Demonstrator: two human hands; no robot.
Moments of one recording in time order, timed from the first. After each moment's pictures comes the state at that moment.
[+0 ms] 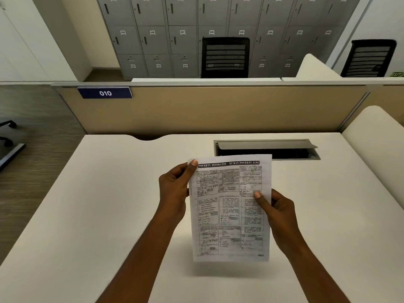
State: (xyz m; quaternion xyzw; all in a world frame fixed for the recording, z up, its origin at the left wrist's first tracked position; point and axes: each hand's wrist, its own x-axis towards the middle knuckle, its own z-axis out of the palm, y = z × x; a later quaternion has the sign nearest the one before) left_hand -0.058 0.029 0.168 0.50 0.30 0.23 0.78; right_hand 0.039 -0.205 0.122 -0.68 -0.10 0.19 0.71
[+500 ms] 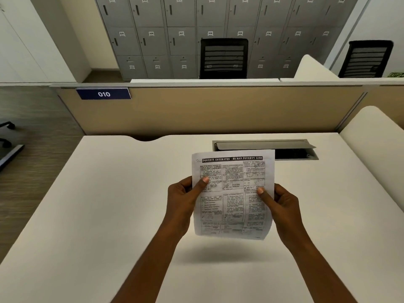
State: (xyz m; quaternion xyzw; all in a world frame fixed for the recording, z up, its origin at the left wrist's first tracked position) left_hand -0.072 0.002 0.163 0.54 0.27 0.17 0.78; right_hand 0.049 -0.210 0.131 -0.70 -0.11 0.15 0.69
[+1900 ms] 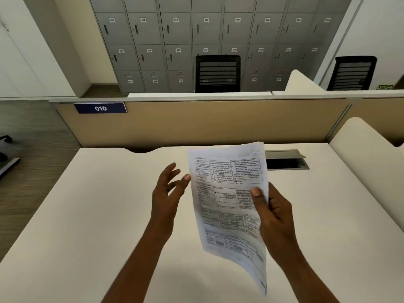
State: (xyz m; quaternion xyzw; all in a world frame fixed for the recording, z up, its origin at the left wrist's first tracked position) left_hand -0.068 0.013 0.176 0.59 0.28 0.26 0.71; right_hand 0.001 -0.203 0.210 -0.65 -0.24 0.09 0.71
